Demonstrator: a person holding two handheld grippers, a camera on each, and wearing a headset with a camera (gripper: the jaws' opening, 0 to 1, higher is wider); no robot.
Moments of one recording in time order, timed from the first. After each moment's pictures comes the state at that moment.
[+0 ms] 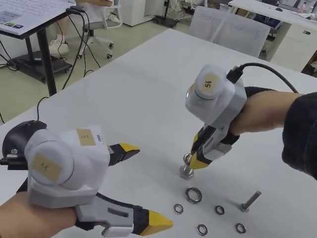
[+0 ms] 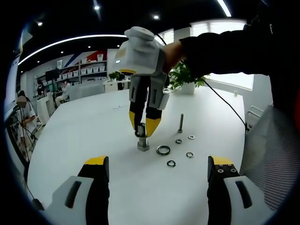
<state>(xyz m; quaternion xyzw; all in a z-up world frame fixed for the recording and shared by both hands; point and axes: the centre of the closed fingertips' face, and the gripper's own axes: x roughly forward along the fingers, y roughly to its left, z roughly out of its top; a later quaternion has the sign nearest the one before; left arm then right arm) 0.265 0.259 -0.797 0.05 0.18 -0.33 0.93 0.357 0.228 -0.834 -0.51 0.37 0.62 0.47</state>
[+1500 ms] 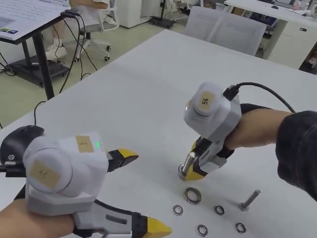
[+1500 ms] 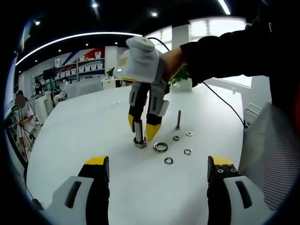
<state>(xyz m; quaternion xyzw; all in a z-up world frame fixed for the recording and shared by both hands) 0.263 0.255 -0.801 0.05 0.20 -0.34 0.92 0.367 0.221 -0.848 -0.49 0.37 0.62 0.50</state>
